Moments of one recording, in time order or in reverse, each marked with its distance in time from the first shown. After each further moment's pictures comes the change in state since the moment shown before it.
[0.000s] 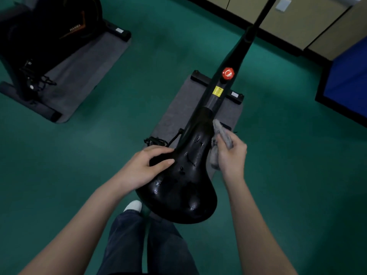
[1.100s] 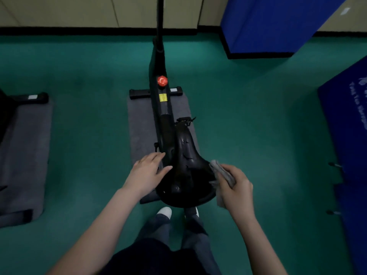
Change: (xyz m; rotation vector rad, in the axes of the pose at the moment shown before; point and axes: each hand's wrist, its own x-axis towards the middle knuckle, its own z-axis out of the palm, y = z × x) left_hand 0.034 0.026 -0.069 0.803 -0.378 0.369; right_hand -0.181 -0.049 0.008 -0.222 0.464 0.170
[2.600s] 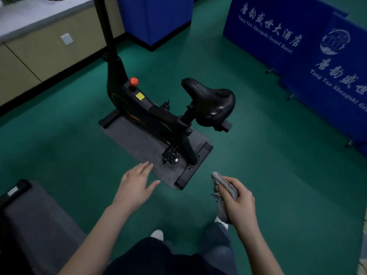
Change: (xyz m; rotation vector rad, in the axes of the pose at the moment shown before) left_hand -0.158 -0.271 -0.128 0.419 -0.214 0.539; right_hand -0.339 -0.171 0.265 0.335 0.595 0.441
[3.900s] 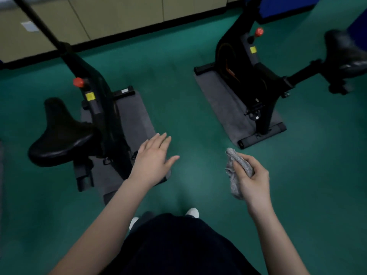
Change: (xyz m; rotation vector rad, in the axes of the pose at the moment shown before) left_hand -0.465 -0.175 0.098 -0.079 0.252 -0.351; right_hand -0.395 0.019 0.127 0.055 -0.394 -0.096
